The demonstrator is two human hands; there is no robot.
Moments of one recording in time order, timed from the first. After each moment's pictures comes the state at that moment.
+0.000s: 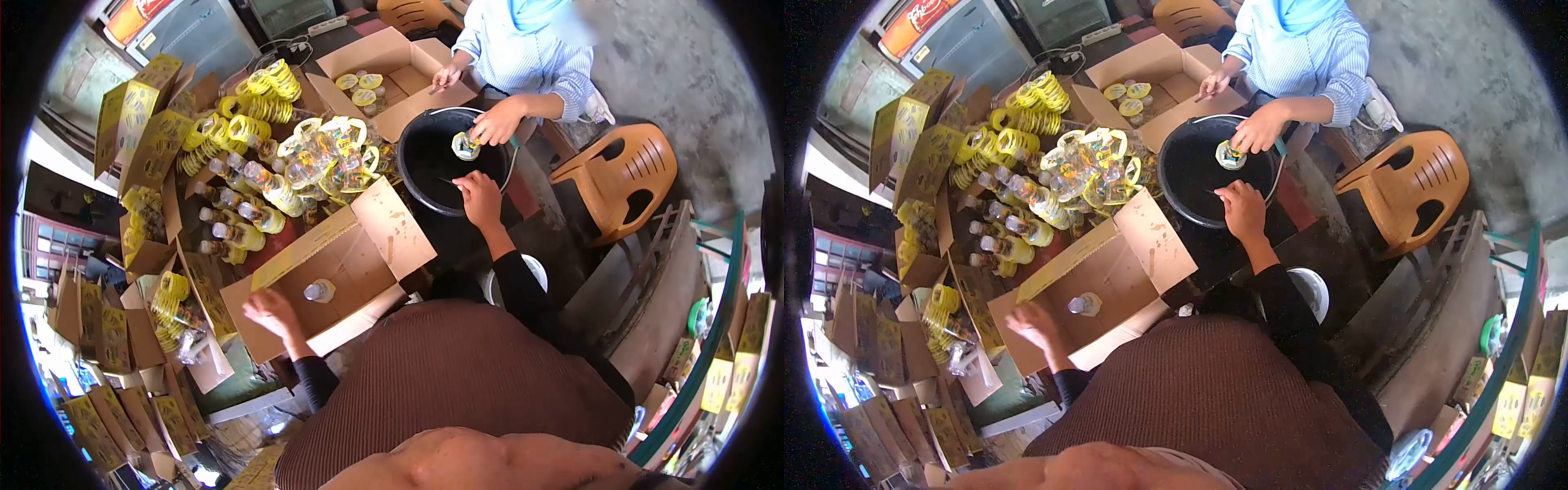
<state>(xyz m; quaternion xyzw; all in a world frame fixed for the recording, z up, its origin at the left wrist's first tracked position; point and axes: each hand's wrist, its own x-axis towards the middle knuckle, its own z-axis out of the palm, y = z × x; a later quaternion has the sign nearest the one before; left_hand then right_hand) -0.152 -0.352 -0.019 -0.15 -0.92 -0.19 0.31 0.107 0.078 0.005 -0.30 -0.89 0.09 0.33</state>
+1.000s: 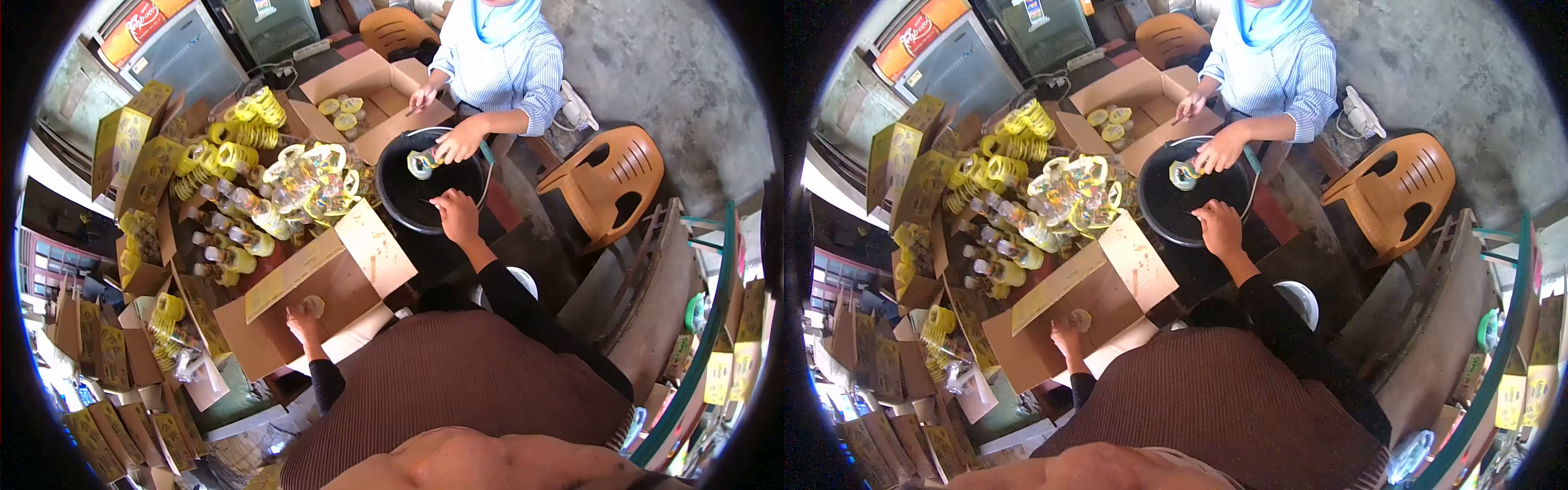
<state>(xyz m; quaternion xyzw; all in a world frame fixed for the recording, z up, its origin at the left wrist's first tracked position) -0.121 -0.321 -0.128 -0.14 -0.96 -0.24 0.04 0.110 0.081 0.008 -0.29 -0.90 0.10 0.32</state>
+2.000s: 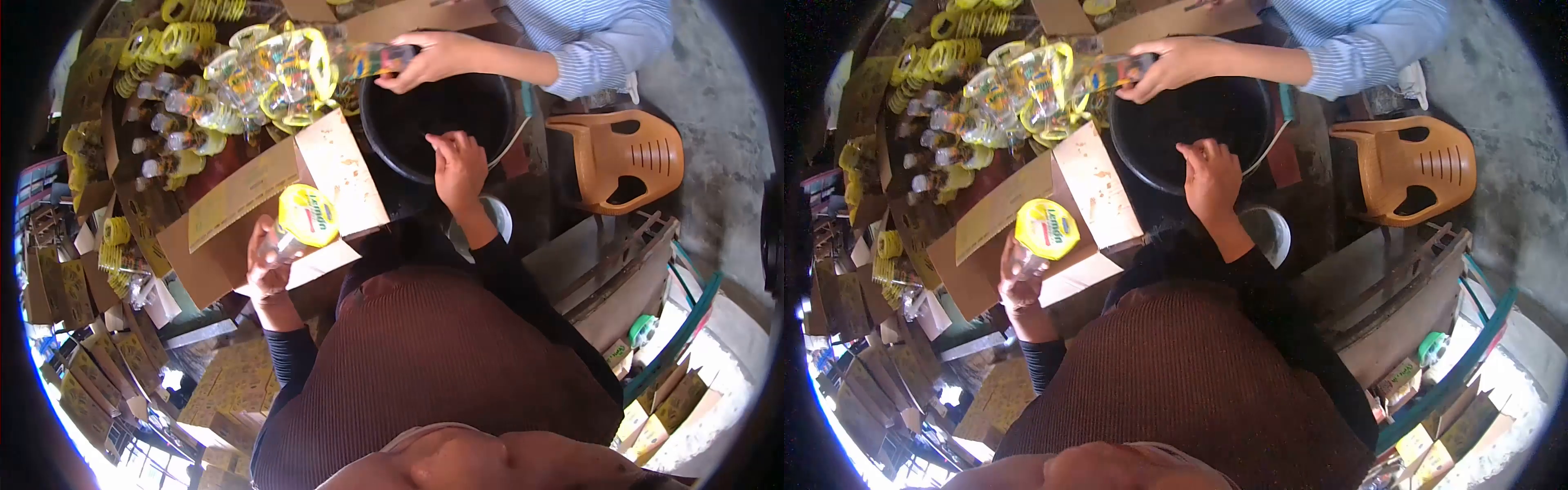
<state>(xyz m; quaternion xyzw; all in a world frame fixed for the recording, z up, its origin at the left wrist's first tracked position) -0.055 -0.242 0.047 -0.03 -0.40 -0.82 -0.41 0.107 0.082 0.016 -0.28 -0.91 0.12 0.27</state>
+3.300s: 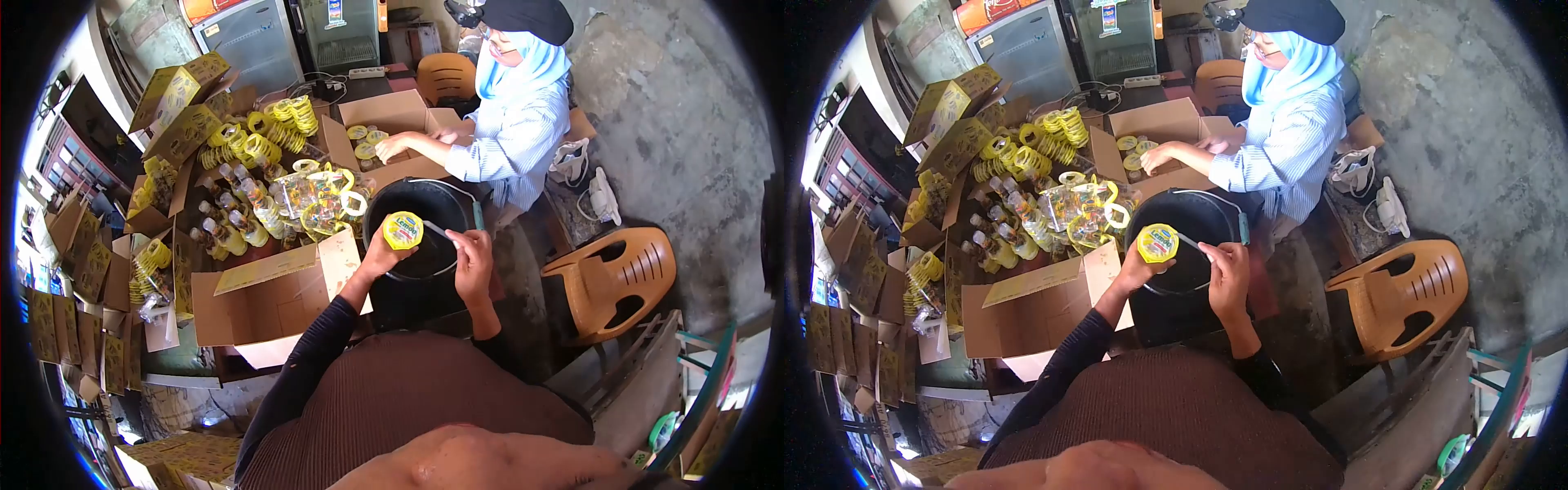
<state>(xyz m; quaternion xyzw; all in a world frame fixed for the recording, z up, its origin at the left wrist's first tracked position) -0.013 0.014 0.050 -0.42 -0.59 -0.65 -0.23 0.167 0.116 0.116 -0.15 -0.81 0.28 0.49</state>
